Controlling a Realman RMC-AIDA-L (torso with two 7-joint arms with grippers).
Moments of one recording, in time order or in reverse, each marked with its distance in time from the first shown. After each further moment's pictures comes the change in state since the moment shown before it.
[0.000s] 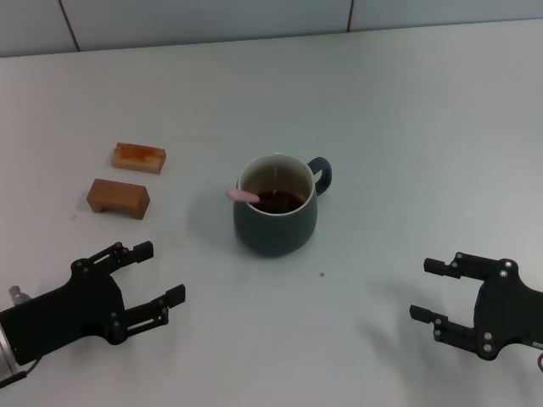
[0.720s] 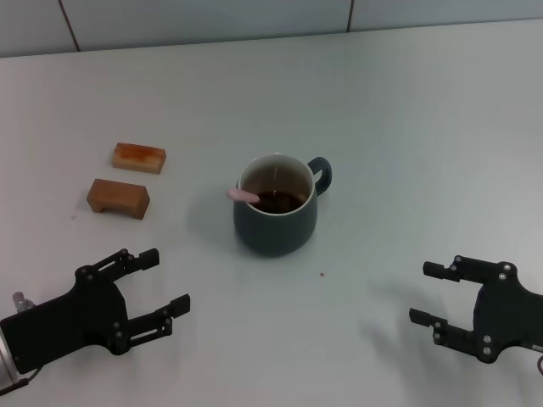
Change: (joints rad) left arm 0.014 -0.006 0.011 0.015 0.009 0.032 0.008; right arm -0.001 0.001 0.000 0.000 -0.010 0.004 0.000
